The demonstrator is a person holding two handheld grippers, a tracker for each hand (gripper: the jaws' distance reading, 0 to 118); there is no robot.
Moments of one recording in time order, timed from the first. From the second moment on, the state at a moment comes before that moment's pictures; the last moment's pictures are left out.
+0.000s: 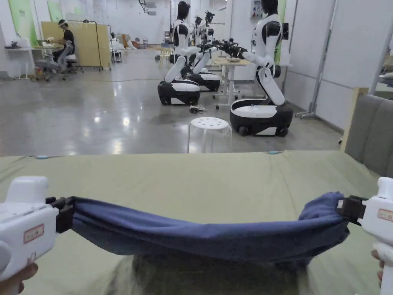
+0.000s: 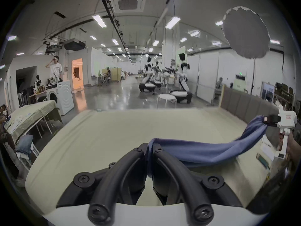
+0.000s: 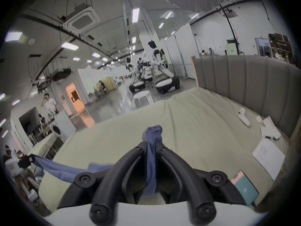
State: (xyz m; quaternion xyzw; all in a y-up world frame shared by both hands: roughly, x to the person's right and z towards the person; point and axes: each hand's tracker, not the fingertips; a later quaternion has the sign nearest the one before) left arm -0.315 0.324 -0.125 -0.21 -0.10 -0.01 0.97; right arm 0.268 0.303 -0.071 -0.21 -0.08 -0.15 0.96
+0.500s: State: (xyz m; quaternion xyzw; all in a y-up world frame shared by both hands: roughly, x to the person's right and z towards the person) left arm -0.334 0.212 -0.013 -0.31 -0.06 0.00 0.95; right arm 0.270 0.177 0.038 -0.31 -0.07 -0.13 0.94
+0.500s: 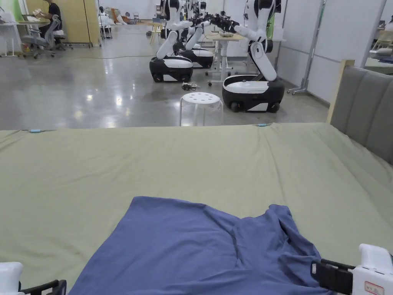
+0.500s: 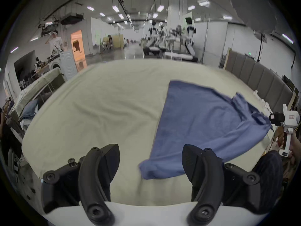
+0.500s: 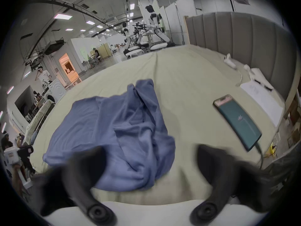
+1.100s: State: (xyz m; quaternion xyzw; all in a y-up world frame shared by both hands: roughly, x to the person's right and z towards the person) left arm -0.322 0.214 0.039 -0.24 -0.04 -0.02 0.97; right arm 0.172 0.229 0.093 -0.18 -0.04 -0.05 0.98
